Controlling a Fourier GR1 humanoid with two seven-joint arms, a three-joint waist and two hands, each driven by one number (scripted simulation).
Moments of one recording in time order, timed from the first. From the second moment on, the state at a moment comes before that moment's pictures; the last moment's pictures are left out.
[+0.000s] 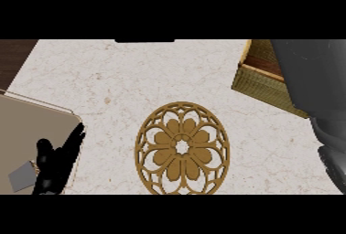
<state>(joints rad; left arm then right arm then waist) 0.12 0.27 -0.08 -1.49 0.13 0.08 0.24 -1.44 -0.24 0.00 -0.99 1.03 -0.27 1.13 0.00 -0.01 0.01</state>
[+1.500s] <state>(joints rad) 0.12 0.25 -0.06 -1.49 0.11 0.04 0.21 -1.14 -0.39 -0.33 -0.85 0.80 -0.46 0.76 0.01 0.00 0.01</state>
